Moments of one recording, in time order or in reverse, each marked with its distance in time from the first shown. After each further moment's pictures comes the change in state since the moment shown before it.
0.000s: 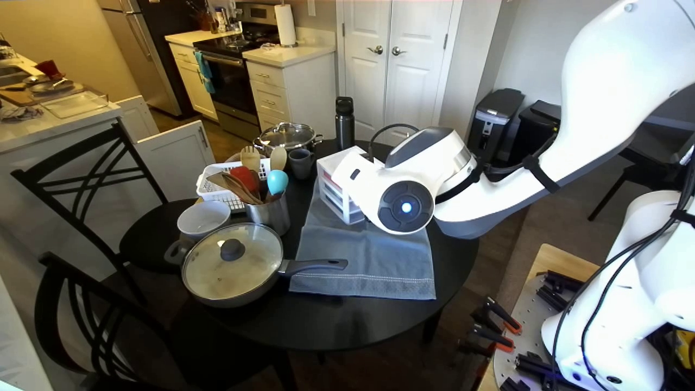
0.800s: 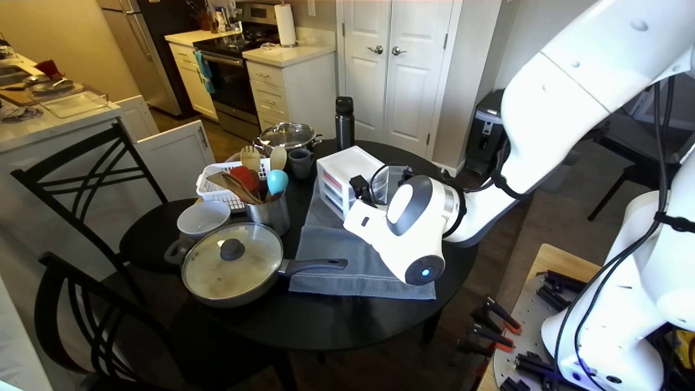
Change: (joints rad) arm 0.016 0.209 -0.041 -0.057 -0.597 -0.123 0.314
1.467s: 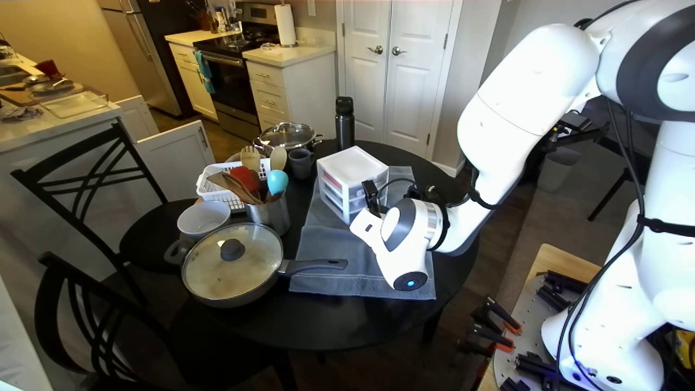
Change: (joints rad) arm -0.034 0.211 -0.030 0.049 -0.091 -0.227 0.198
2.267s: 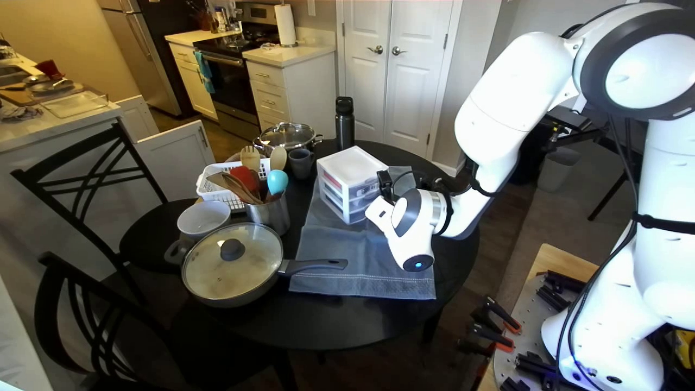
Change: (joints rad) arm -0.098 0.050 -0.068 -0.004 -0.142 -0.016 0.106
